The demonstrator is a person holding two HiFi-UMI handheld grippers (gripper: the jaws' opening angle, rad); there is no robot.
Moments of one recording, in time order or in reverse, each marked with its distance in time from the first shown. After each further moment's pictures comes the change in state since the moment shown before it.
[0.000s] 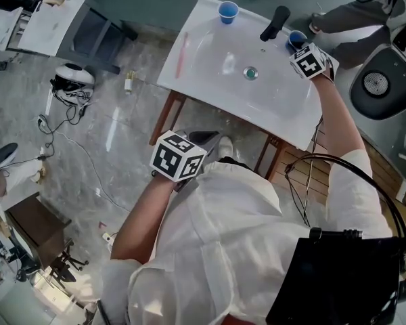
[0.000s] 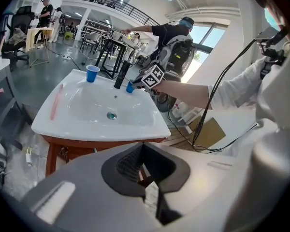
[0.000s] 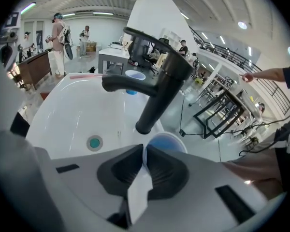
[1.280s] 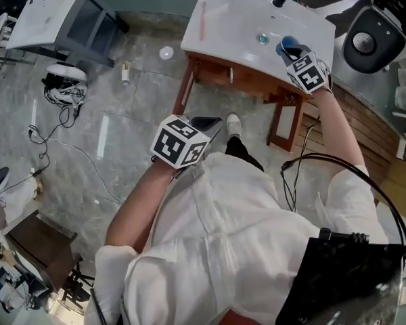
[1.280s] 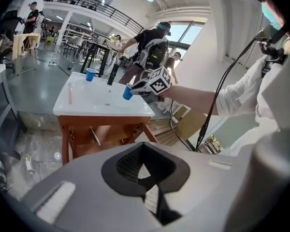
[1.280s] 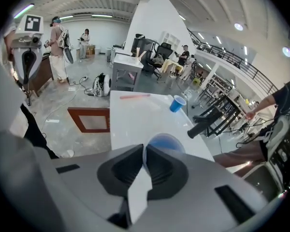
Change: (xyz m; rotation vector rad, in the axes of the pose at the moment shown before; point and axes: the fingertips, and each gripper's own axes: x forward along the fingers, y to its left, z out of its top) left arm -0.119 0.006 -0.114 0.168 0.002 -0.137; right arm -0.126 0.216 0.058 0.046 -0.002 -0.017
